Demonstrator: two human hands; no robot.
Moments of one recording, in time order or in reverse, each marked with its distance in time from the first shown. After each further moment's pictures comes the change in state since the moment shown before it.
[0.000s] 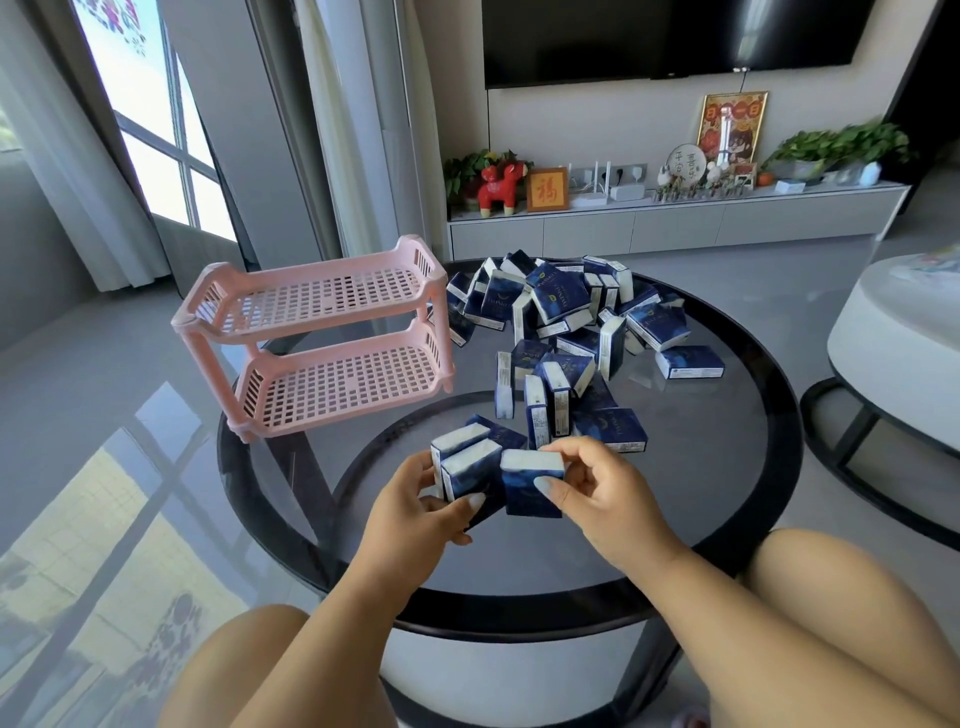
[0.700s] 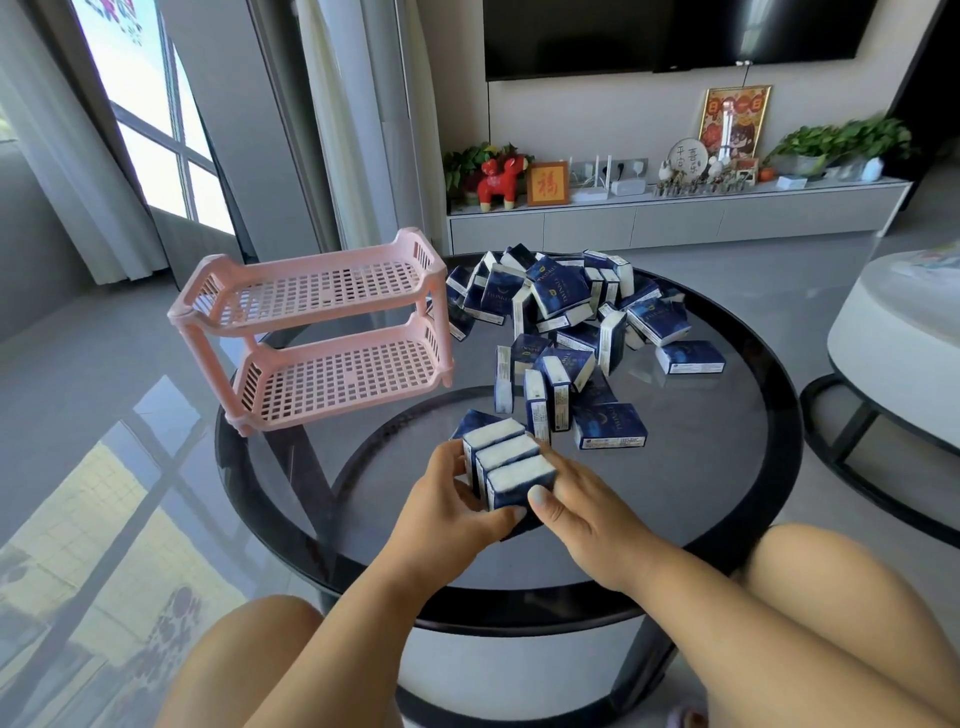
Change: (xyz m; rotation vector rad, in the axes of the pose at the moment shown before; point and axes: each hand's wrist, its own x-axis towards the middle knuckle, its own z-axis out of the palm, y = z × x) left_hand -0.005 0.011 0.020 0.238 -0.094 0.136; right_hand -0.003 -0.003 0.005 -0.165 -0.372 -0.063
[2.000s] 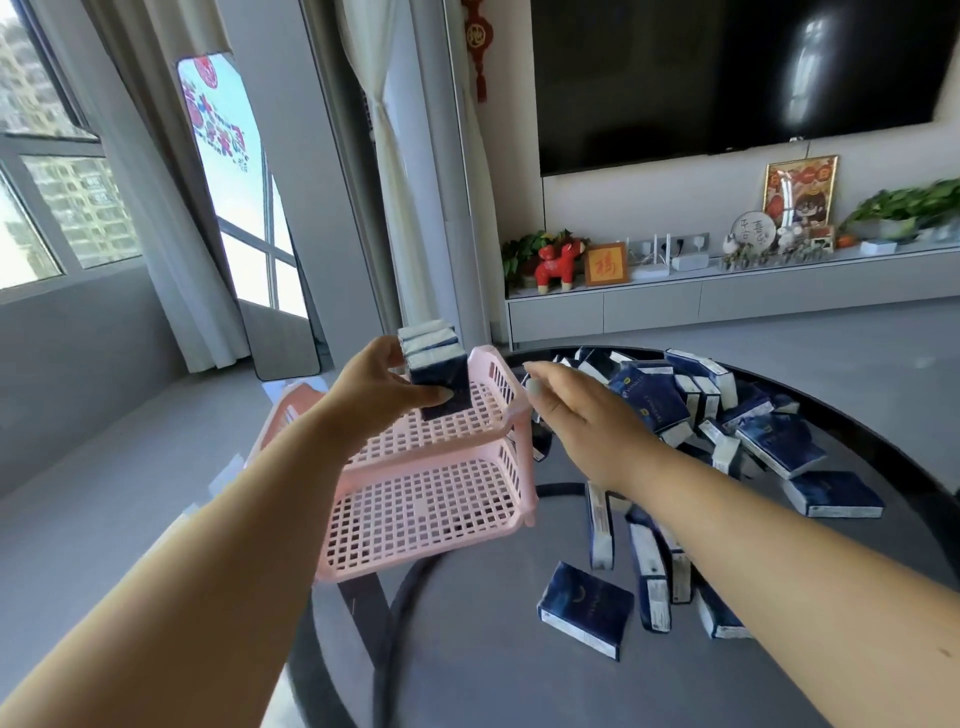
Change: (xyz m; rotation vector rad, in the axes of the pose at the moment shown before) left_hand 0.201 0.068 -0.198 0.125 0.234 0.003; right_hand 0.197 -0.082 -0.069 -0.104 0.202 -0.057
